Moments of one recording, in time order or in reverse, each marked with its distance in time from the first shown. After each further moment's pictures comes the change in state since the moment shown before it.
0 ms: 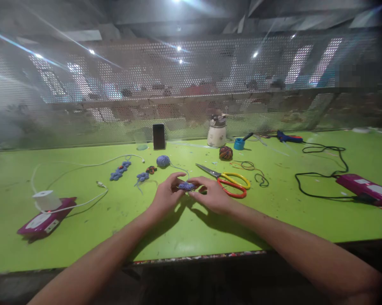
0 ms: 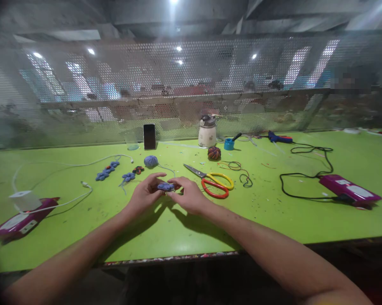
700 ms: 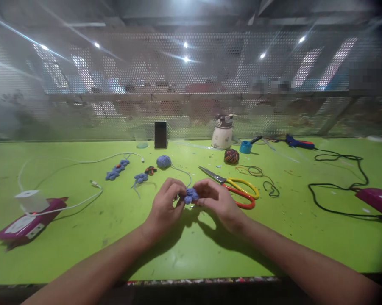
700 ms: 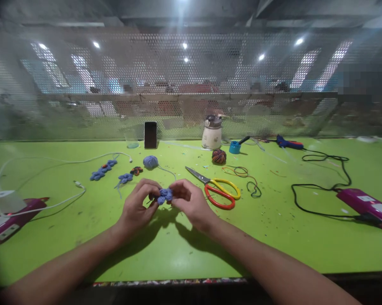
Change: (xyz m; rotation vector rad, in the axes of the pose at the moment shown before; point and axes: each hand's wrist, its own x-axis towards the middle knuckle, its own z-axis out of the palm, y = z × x) left_hand -0.014 0.003 0.000 0.503 0.108 0.587; right_hand -0.007 -0.010 0.000 0.632 0.004 0.183
